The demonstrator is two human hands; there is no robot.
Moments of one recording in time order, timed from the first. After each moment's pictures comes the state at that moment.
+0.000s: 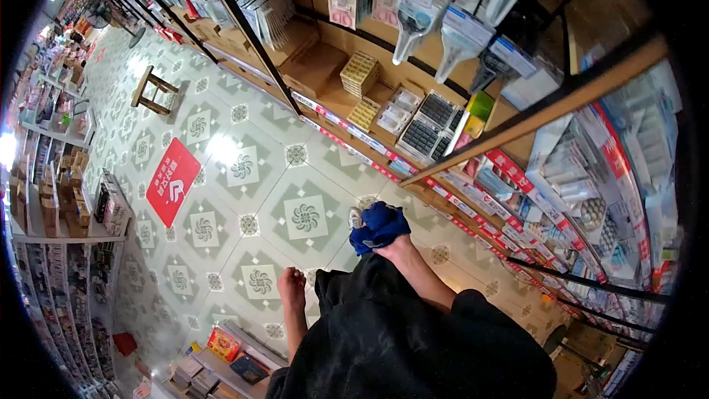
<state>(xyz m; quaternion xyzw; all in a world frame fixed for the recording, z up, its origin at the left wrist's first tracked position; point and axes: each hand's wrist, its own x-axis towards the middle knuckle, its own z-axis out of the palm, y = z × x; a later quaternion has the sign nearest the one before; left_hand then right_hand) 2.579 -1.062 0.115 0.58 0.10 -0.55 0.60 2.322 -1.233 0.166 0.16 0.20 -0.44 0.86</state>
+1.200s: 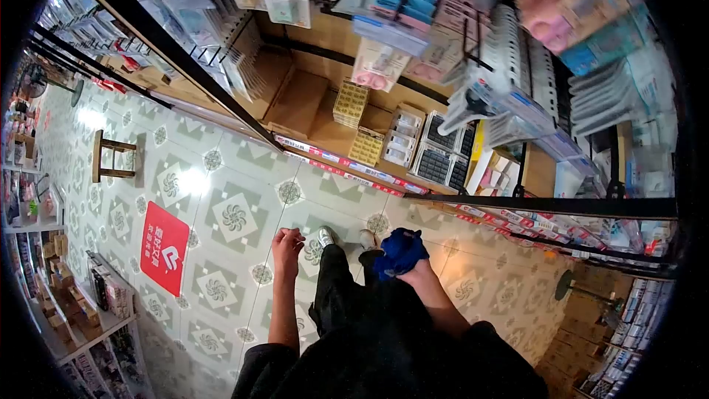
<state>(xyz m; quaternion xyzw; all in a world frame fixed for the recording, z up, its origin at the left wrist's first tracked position) 2.728 -1.454 0.112 0.58 -0.10 -0.68 0.43 2.421 -1.364 0.122 0.15 0.17 -0.55 0.80</state>
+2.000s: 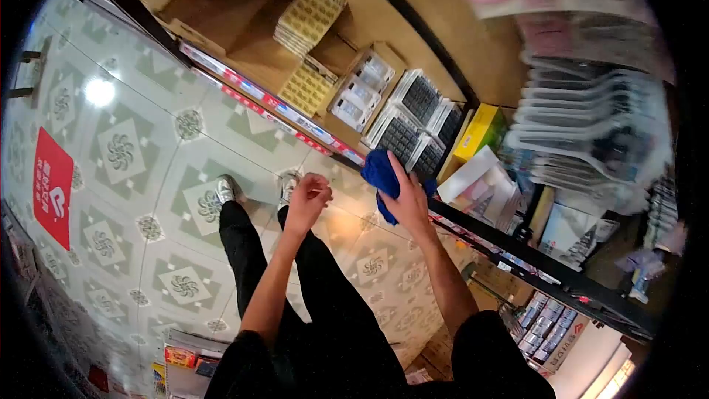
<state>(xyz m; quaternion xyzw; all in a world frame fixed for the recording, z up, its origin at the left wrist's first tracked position) 2.489 -1.472 -0.083 0.47 -0.21 -0.78 0.36 2.284 -1.491 0.052 -0.59 0.76 0.06 0.27</state>
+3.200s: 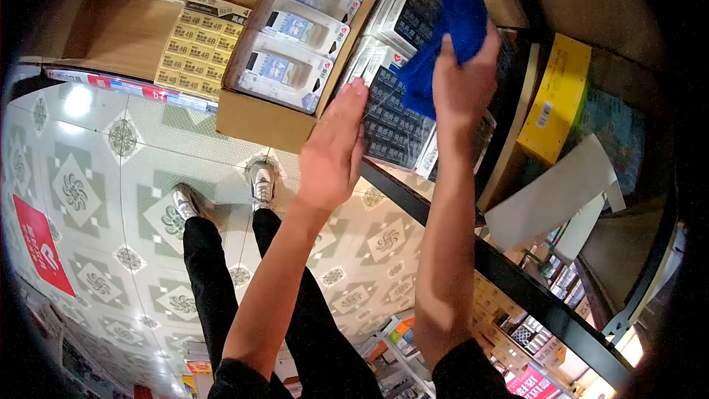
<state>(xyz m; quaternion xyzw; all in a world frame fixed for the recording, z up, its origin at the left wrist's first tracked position) 2.286 -1.544 -0.197 0.41 -0.64 -0.46 0.46 2.142 -1.612 -0.110 -0.48 0.84 -0.25 -0.02</state>
